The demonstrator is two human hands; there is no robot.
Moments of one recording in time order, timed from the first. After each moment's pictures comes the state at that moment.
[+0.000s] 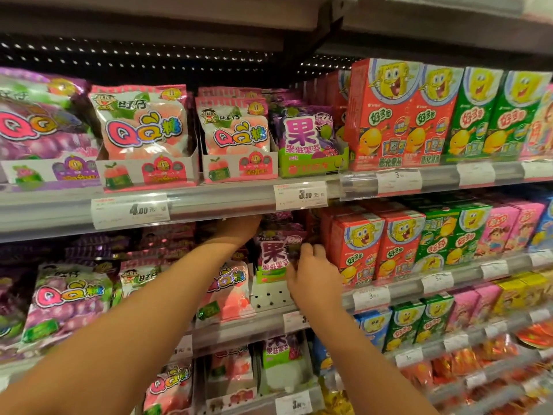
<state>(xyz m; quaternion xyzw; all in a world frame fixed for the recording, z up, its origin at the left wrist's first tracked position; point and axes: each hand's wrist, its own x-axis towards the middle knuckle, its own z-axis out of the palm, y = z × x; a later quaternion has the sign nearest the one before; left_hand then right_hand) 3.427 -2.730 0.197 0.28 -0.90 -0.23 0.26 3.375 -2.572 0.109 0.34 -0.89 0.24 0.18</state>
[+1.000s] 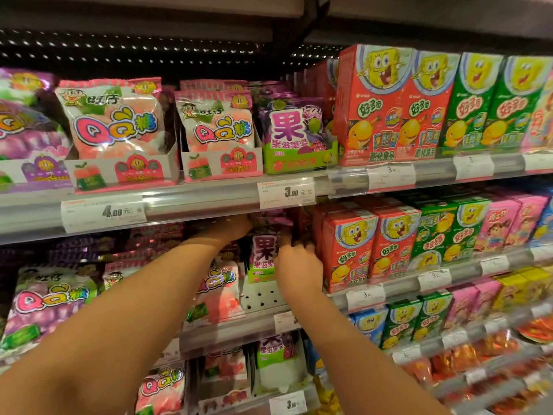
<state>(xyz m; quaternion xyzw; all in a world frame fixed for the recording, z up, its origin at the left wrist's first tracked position) 3.403 -2.762 0.183 0.26 -0.93 -0.19 0.17 3.358 -2.601 0.112 0.34 -0.91 0.18 0.15</state>
